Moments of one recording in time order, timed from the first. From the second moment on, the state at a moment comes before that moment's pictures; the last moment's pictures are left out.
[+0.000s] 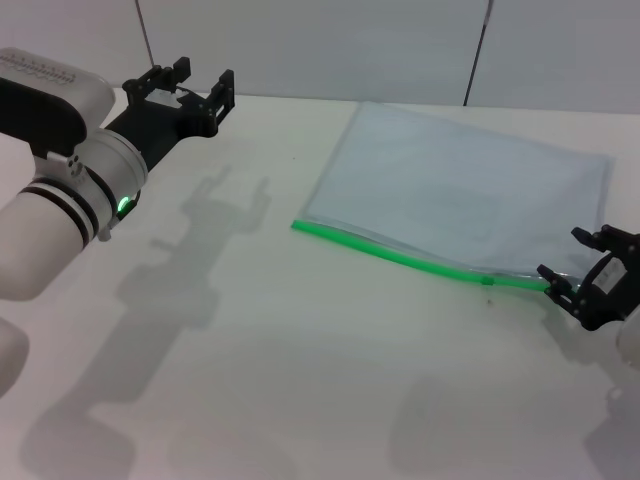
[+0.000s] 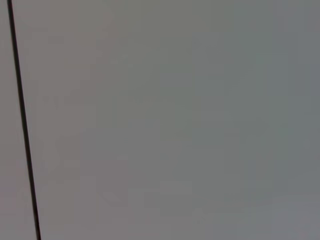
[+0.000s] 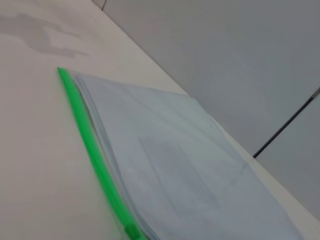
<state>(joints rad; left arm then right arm) -0.40 -2.02 -1.35 -0.74 -0.06 -0.48 2.83 0.09 1.78 -2.17 -1.29 -2.59 -0.03 2.54</state>
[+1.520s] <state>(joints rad) -0.41 -2.02 -1.37 -0.73 -0.06 -0.48 2.83 0.08 1.84 -2.10 -1.30 -2.60 -0.07 2.47</state>
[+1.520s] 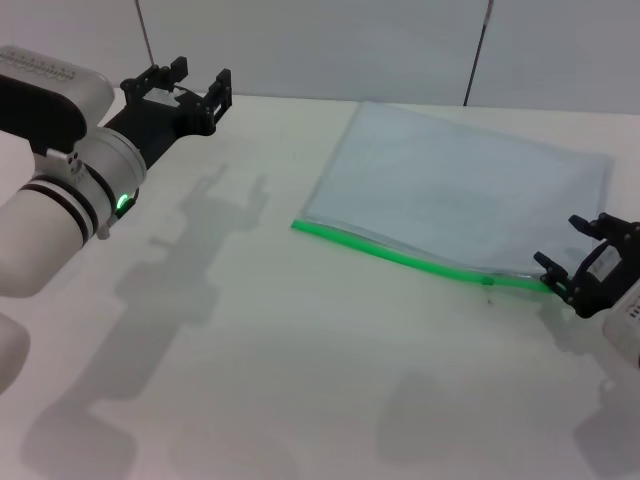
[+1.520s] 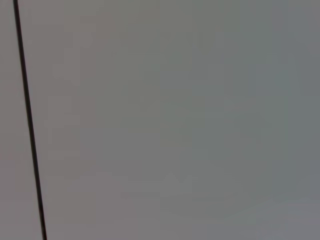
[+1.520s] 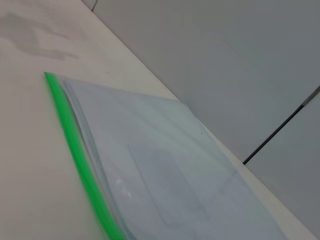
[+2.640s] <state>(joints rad) -0.40 -2.02 -1.39 -0.72 -0.06 -0.45 2.83 -0.03 2.02 -1.82 -1.51 -2.60 -0.57 1.98</state>
